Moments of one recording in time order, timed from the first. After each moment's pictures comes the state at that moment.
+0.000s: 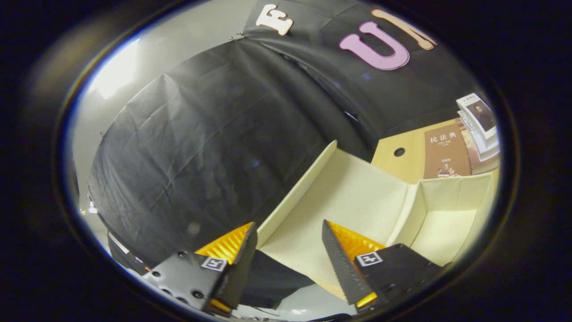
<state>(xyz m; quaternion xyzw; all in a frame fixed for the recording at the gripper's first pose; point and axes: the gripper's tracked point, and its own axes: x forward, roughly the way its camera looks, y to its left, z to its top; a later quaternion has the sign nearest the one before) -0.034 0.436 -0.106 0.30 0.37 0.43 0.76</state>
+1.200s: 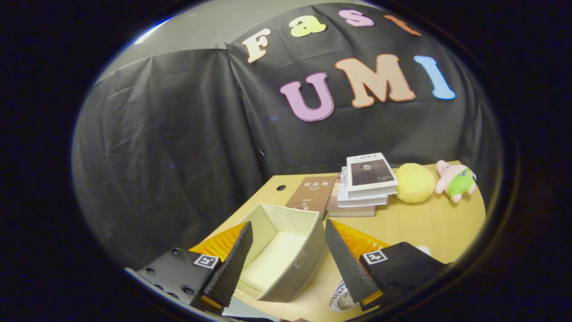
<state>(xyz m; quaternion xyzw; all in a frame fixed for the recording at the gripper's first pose) 0.014 0.146 -0.154 0.11 0.30 0.22 0.92</state>
